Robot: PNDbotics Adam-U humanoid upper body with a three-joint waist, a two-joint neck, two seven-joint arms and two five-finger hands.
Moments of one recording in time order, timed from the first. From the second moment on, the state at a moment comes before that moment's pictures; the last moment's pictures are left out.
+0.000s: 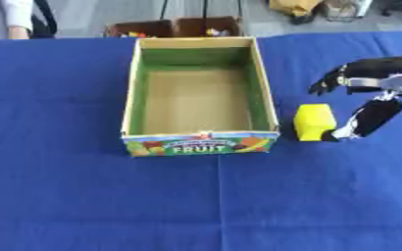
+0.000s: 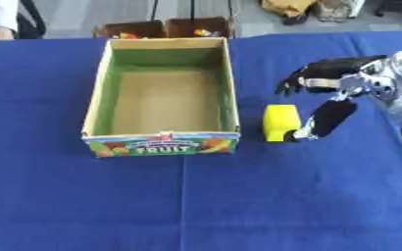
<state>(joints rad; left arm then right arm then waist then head) -0.49 0.23 0.09 -1.98 -0.29 -0.36 0.41 -0.67 -1.03 0.19 -1.60 0.63 -0.03 0.80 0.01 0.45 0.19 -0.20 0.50</state>
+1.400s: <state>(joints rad) -0.49 0.23 0.08 -1.98 -0.29 -0.36 0.41 -0.69 -0.99 0.23 -1.47 0.68 0.00 0.67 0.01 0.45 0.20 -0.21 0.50</state>
